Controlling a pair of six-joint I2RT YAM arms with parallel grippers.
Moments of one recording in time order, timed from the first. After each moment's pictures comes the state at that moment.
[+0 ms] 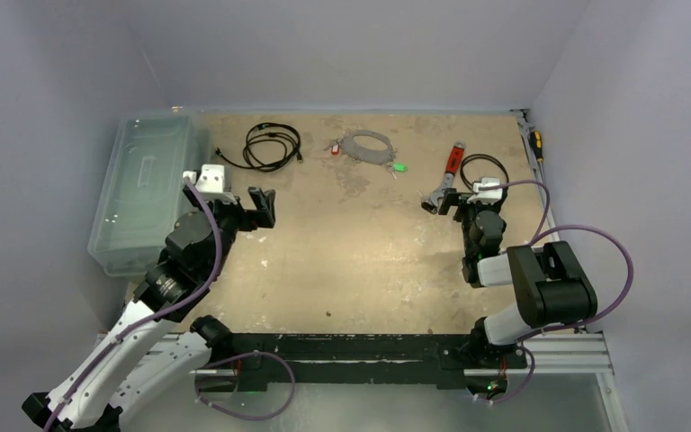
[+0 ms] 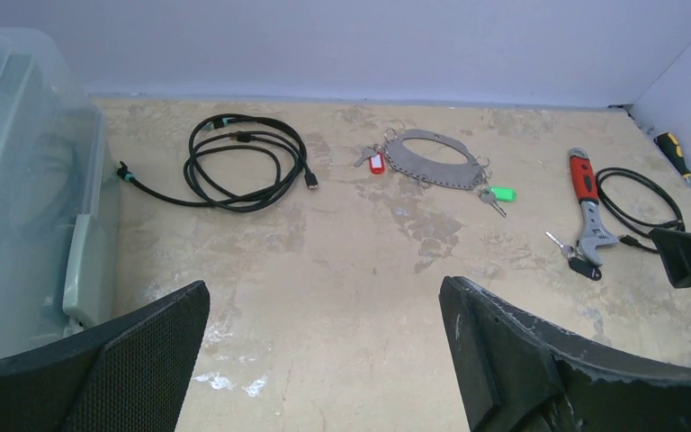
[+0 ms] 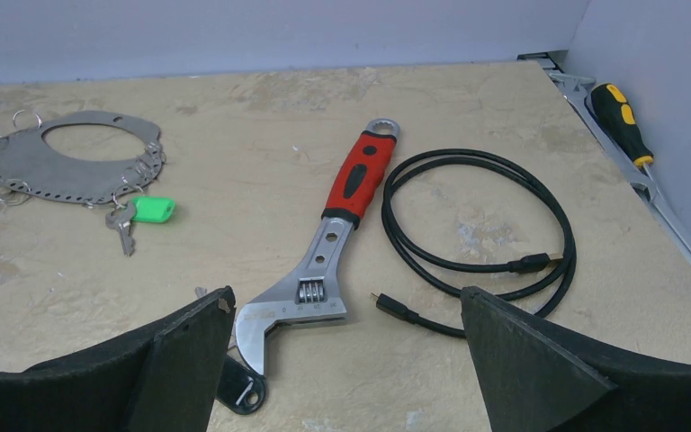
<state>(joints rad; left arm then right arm) -0.62 0.62 0.79 -0.26 -0.46 -0.21 0.11 1.51 0.27 1.22 0.19 0.03</state>
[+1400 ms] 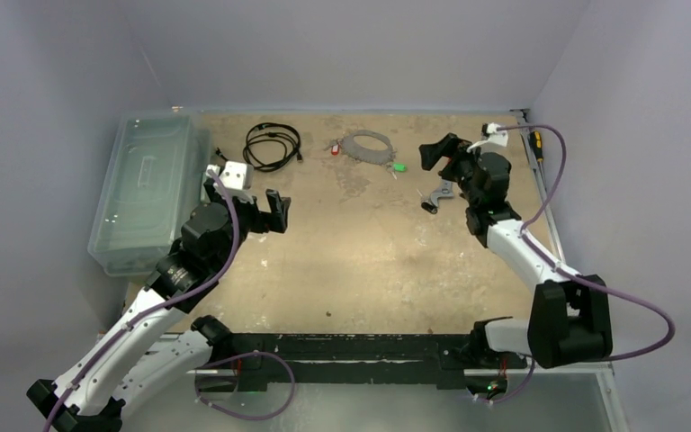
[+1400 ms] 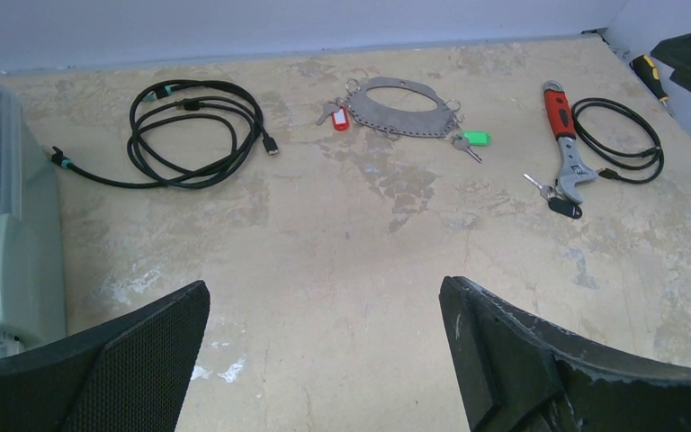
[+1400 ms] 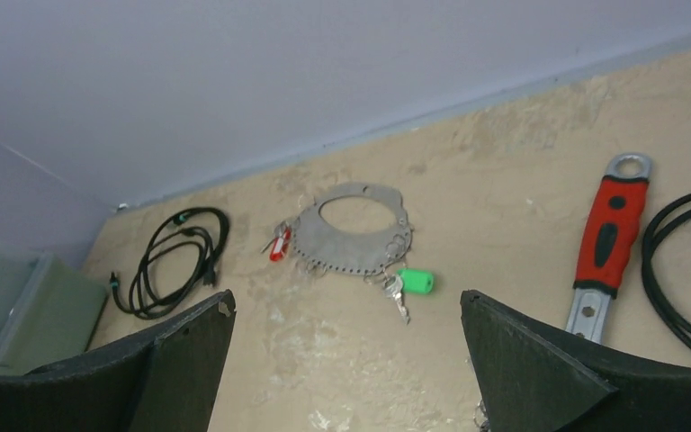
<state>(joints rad) -0.62 0.70 0.79 -0.27 -0.33 -0.20 0.16 1.27 0.74 0.48 -0.02 0.50</state>
